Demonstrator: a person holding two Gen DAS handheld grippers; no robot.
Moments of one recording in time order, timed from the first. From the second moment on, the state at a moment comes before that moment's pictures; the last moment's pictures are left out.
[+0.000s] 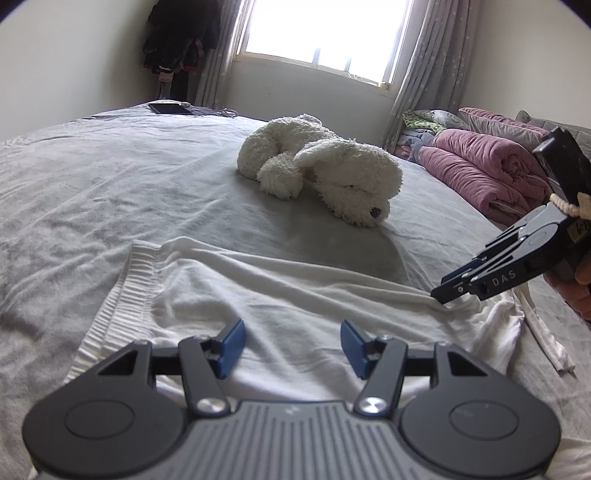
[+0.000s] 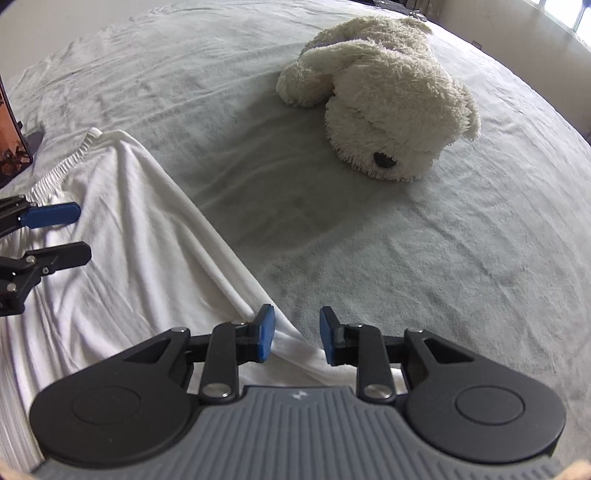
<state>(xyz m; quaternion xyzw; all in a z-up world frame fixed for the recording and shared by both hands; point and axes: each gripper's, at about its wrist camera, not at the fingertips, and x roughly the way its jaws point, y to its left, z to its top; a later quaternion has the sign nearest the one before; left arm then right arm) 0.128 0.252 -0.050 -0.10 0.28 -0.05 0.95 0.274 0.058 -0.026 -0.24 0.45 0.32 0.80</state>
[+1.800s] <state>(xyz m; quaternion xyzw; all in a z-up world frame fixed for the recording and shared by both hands) 0.130 0.253 -0.050 -0.11 0.29 -0.04 0.95 0.295 0.133 -0.036 -0.22 0.38 0.29 0.85</state>
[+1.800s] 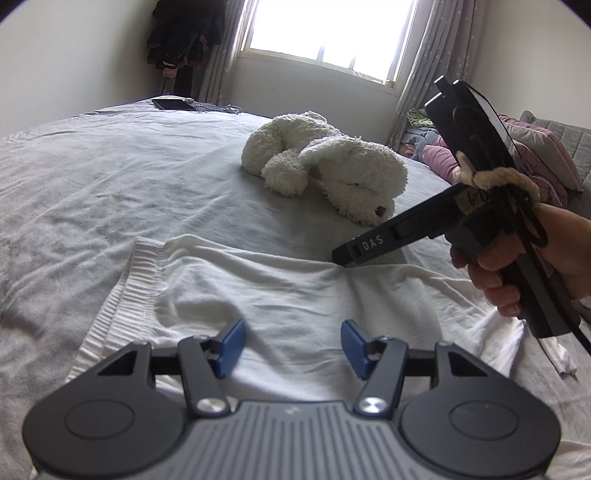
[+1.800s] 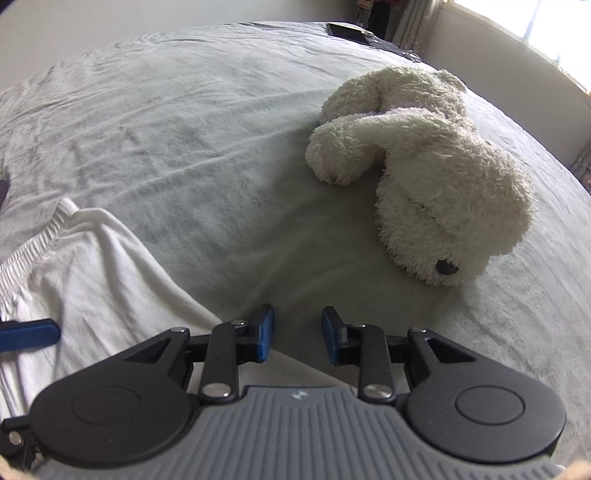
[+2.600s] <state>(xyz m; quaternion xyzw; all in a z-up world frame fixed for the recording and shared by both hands) 0.111 0.173 -0.016 -0.09 0.28 -0.11 0.95 0.224 -0.122 -0.018 -0.08 0.45 0.14 0.88</state>
